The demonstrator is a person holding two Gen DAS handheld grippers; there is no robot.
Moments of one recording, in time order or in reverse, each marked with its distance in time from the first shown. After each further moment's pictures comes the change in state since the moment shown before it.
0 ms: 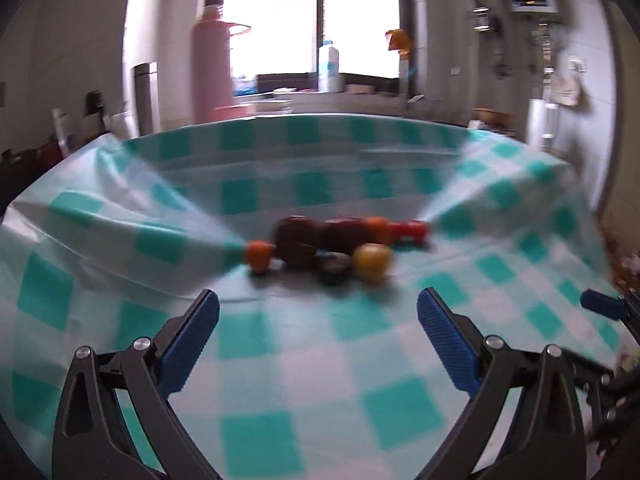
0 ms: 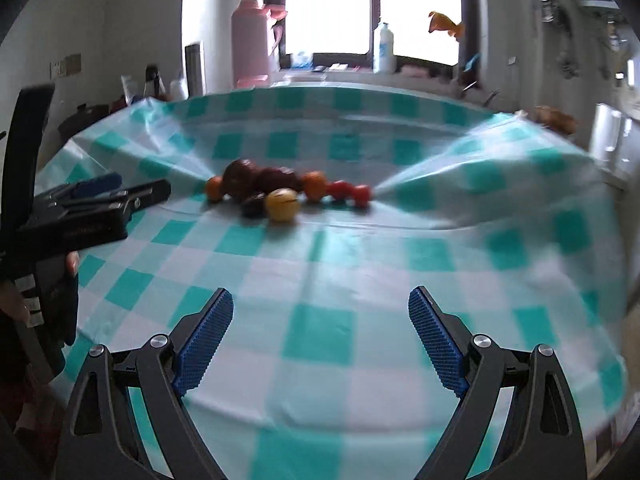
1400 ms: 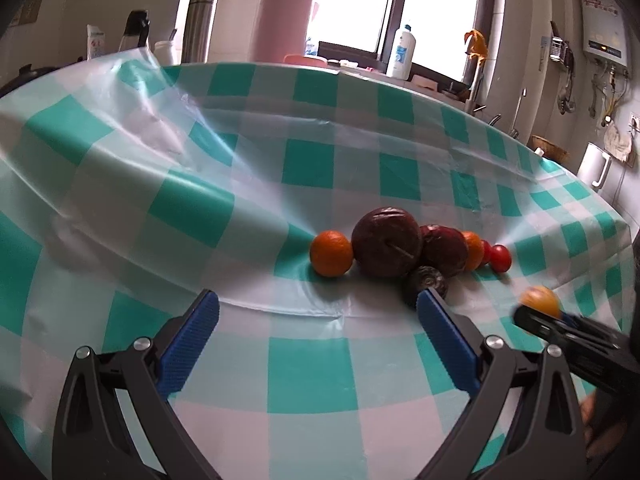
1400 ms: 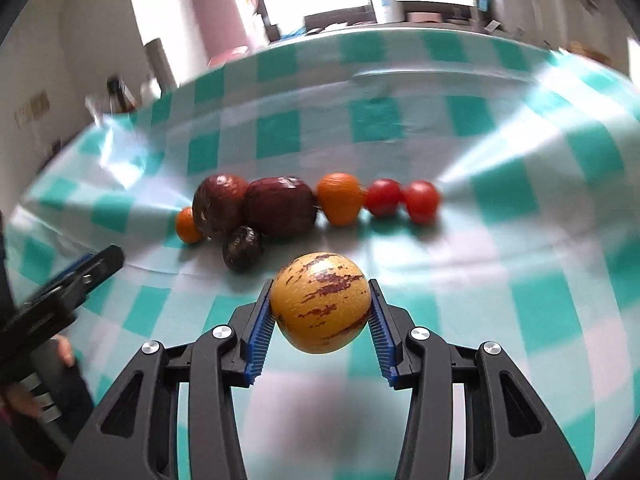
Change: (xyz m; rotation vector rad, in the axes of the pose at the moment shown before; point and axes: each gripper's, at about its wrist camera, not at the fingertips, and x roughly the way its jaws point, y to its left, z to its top) left arm 0.079 0.066 -0.006 -0.214 0.062 0.016; right arm 0.131 -0.023 0.049 0.192 0.093 0.124
